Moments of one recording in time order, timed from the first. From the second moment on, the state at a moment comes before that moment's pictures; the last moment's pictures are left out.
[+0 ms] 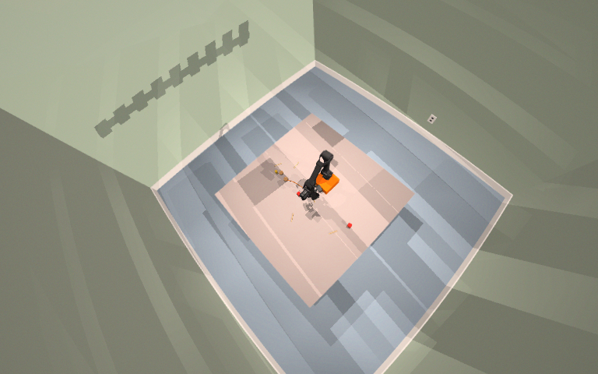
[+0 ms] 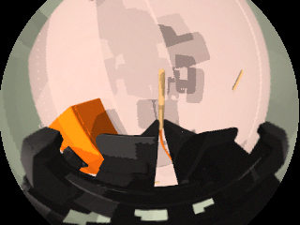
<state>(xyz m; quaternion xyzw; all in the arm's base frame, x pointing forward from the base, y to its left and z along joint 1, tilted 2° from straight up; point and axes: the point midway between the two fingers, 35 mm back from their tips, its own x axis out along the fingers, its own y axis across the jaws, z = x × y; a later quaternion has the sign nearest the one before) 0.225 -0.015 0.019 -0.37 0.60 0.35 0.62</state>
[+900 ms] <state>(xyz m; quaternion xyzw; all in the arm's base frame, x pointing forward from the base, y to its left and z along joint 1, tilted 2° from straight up) 0.230 -0.024 0.028 -0.29 0.64 0.28 0.66</state>
